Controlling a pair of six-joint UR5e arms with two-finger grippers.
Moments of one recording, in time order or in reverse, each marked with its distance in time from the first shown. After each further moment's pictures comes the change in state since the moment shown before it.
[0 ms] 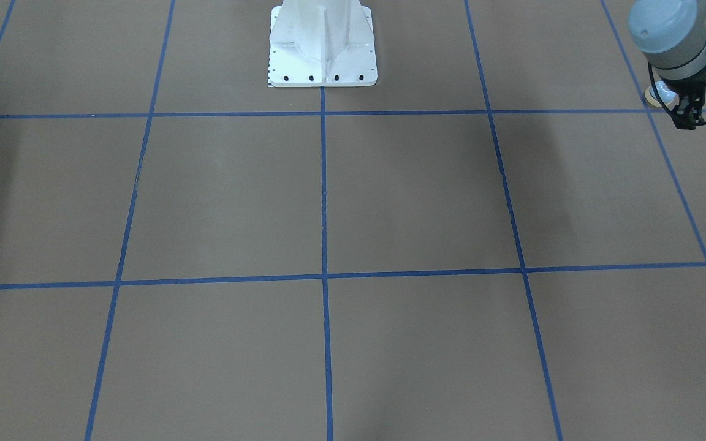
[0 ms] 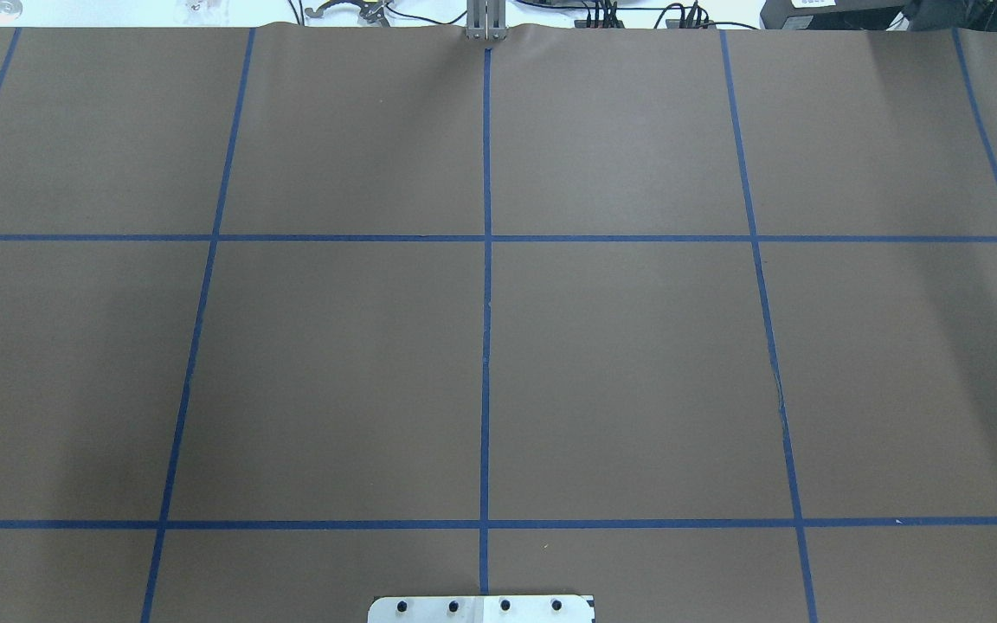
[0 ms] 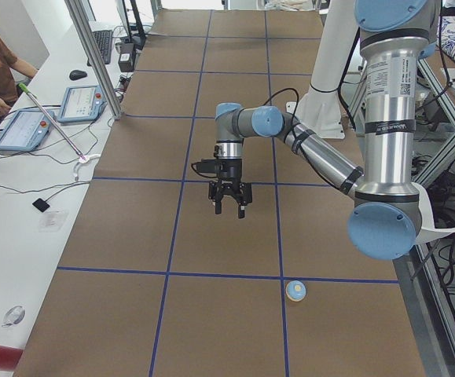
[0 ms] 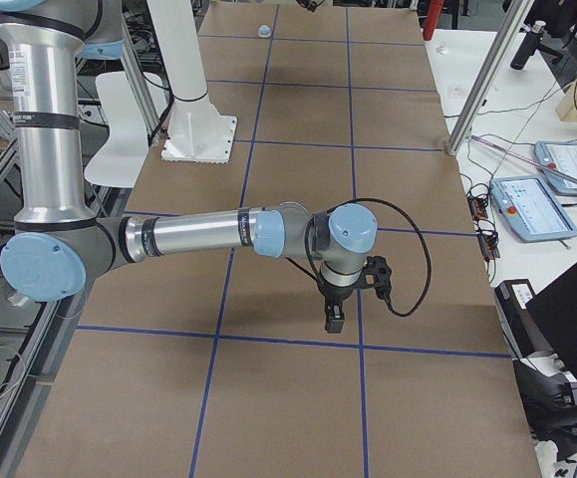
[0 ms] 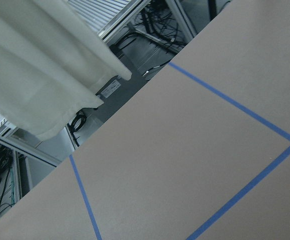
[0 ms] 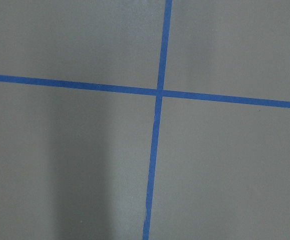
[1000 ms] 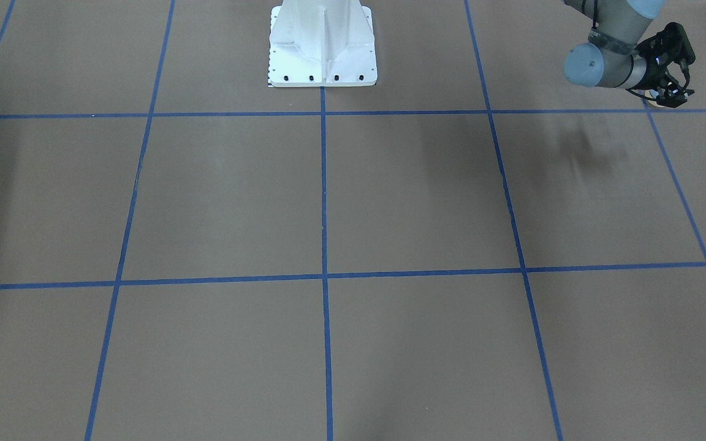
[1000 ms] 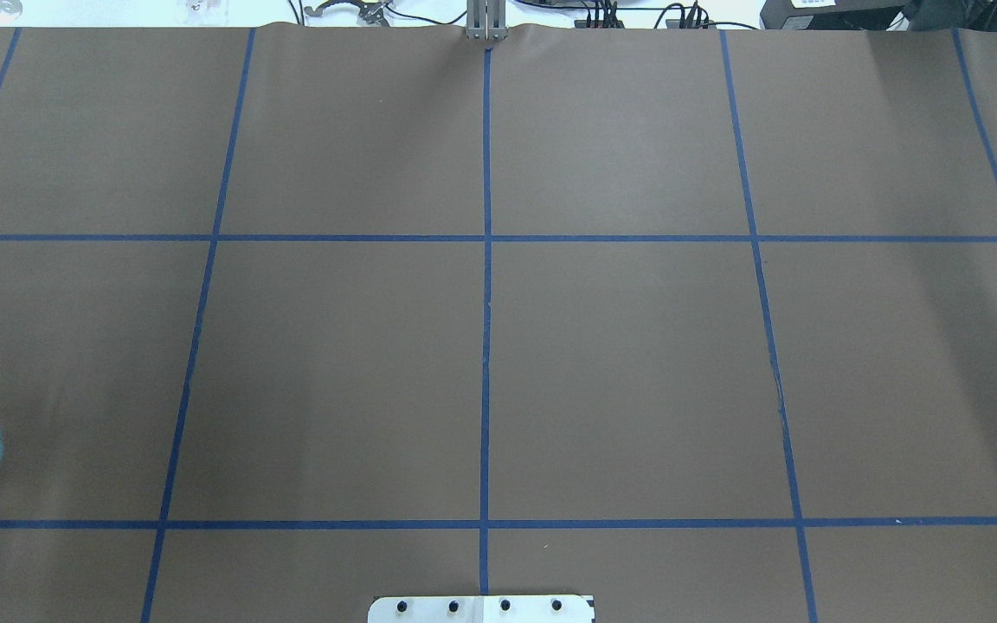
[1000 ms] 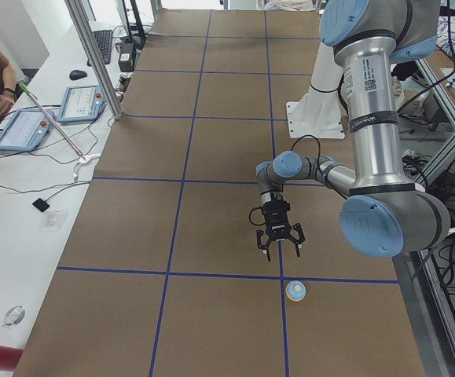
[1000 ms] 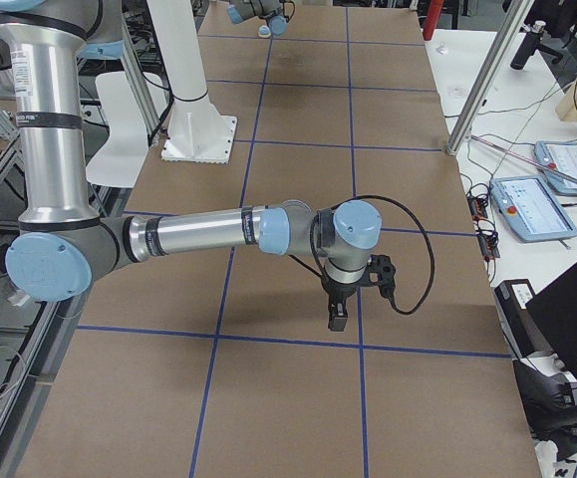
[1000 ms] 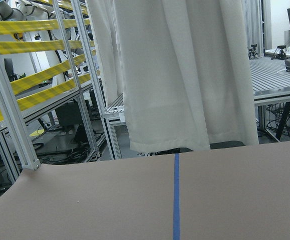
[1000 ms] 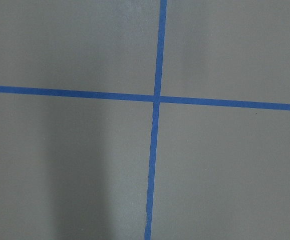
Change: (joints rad) left arm 0.359 0.122 0.241 -0.005 -0.011 -0.825; right arm -0.007 0.011 -0.003 0.000 -0.009 0.042
